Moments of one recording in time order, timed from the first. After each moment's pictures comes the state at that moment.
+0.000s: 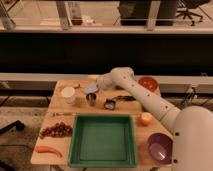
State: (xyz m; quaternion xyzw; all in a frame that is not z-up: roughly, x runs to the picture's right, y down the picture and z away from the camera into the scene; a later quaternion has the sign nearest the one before) arm -0.066 -0.032 0.905 0.01 -0.34 -0.30 0.89
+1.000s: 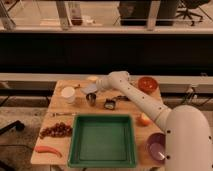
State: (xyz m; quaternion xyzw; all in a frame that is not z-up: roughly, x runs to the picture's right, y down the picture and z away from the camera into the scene) arm -0.078 -0.020 0.939 0.03 -0.33 -0.29 0.90
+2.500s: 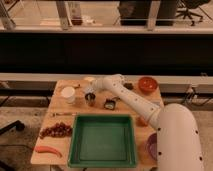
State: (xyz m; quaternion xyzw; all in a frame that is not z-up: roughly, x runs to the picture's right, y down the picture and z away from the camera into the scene) arm -0.098 -0.023 0.974 0.05 -0.31 -0.29 0.90
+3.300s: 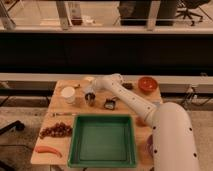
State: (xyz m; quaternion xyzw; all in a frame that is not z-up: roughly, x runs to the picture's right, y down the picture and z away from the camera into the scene) arm -0.102 -0.025 0.991 0.05 -0.30 -0.28 0.91
